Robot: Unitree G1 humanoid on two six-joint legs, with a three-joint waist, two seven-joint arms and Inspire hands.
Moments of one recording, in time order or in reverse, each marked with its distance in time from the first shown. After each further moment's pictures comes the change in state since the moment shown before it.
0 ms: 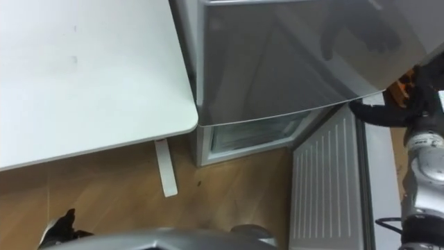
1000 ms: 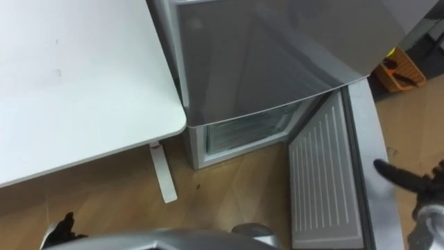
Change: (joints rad) left arm 0.038 -0.013 -0.011 -0.056 0.012 0.019 0.042; right arm 0.102 0.020 -0.079 0.403 0.240 0.003 -0.008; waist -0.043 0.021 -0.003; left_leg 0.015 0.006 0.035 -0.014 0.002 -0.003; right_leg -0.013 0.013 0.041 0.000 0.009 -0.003
